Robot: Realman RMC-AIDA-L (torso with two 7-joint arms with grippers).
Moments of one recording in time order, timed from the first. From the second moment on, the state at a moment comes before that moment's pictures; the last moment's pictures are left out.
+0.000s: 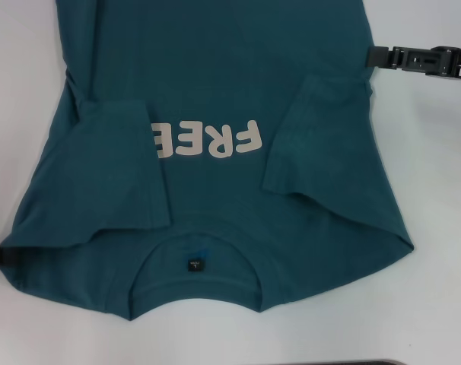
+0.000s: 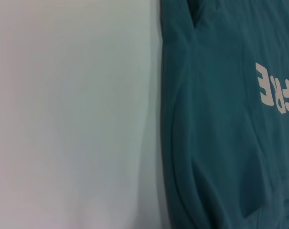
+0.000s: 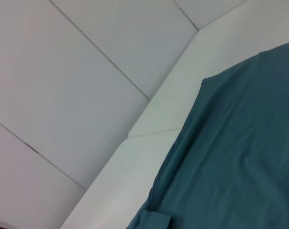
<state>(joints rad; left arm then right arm) -0.36 -1.93 -2.60 -0.74 -0.67 1.70 -2.22 0.54 1.95 -0.53 -0.61 -2.01 -1.60 1.96</state>
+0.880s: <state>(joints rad) -0.33 -1.92 -2.61 -0.74 -0.67 1.71 -2.20 0.37 1.90 -0.54 -0.65 -2.18 -1.86 2.19</state>
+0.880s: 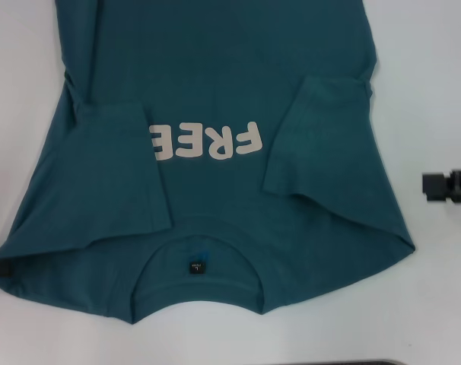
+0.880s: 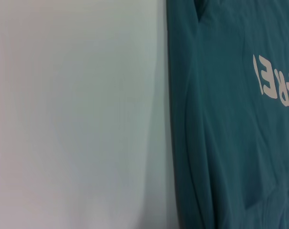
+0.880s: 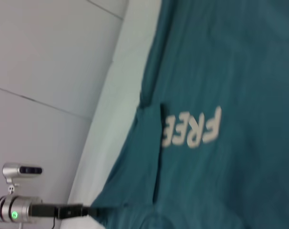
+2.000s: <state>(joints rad) -0.35 -1.92 -2.60 -0.74 -0.67 1.74 -2.20 0.38 1.96 -0.54 -0.76 -2.37 -1.73 2.28</state>
